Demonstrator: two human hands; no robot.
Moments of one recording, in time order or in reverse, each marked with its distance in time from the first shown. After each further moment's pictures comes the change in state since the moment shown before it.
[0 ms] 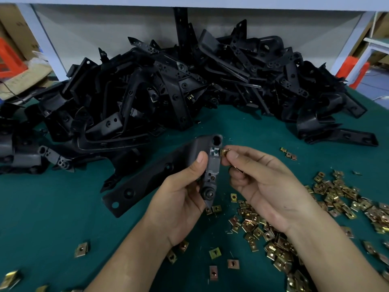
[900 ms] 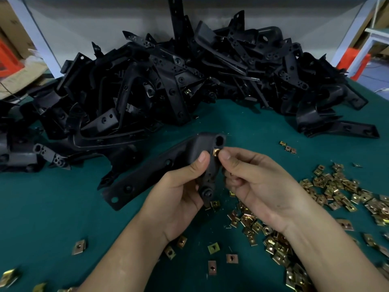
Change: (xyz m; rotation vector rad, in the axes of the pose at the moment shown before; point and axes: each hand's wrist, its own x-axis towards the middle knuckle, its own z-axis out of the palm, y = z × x) left_hand 0.004 -0.001 -0.006 0.082 -0.021 -0.054; right_hand -0.005 0.002 0.008 -0.022 0.018 0.093
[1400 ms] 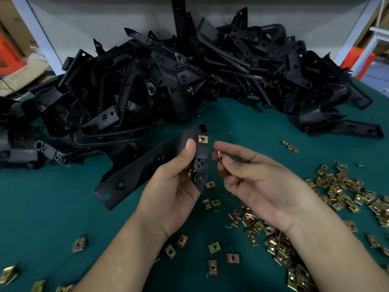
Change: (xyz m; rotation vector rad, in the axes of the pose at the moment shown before) left_hand 0.004 0.001 -0.003 -0.081 0.095 0.156; right_hand 0.004 0.002 -0.007 0.097 -0.024 0.074
